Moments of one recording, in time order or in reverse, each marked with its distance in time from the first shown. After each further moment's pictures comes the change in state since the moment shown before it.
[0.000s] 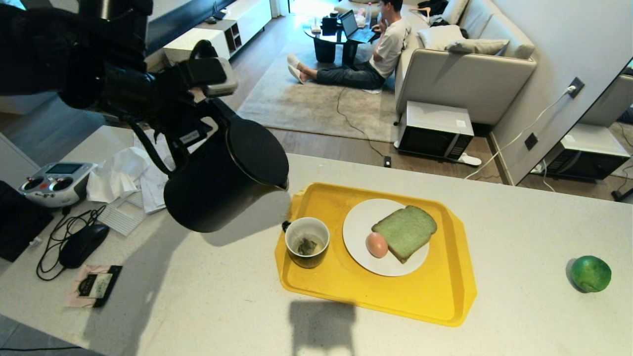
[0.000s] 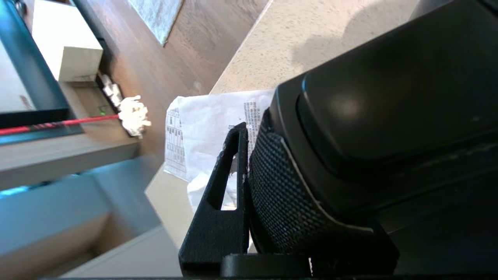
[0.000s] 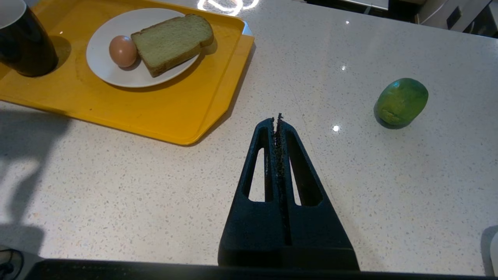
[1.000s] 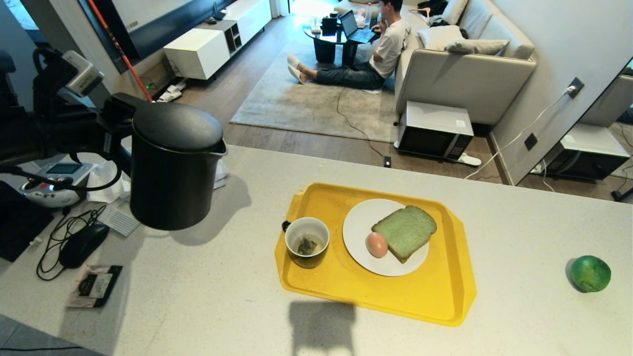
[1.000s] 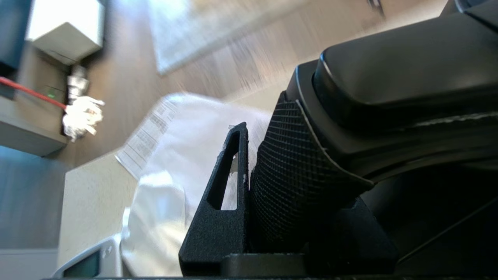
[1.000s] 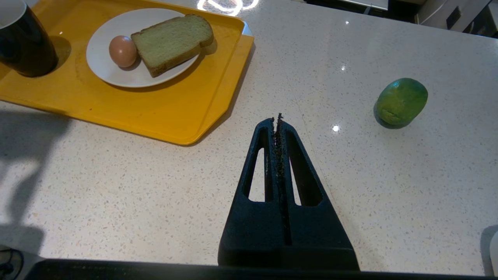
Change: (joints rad) left arm 0.492 -0.129 0.614 -0.813 -0.617 -0.449; right arm 0.000 0.000 0.000 0.000 0.000 0.000
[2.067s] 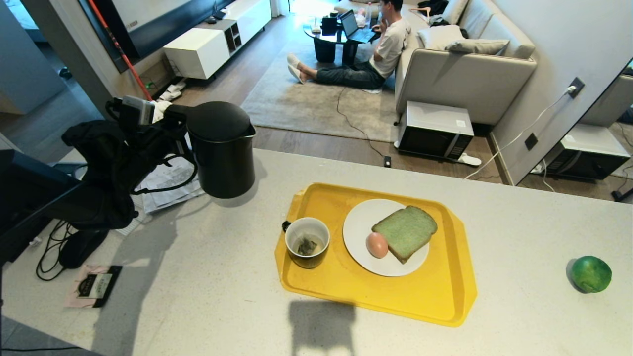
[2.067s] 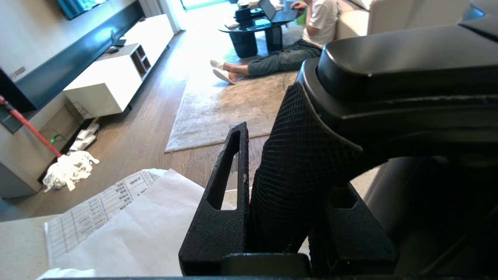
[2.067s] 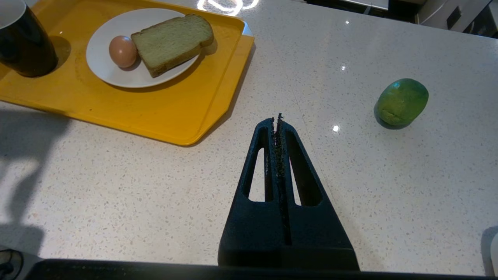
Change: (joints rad) left arm -0.117 0.536 -0.090 -0.933 0.124 -0.401; right arm 0.000 0.000 0.000 0.000 0.000 0.000
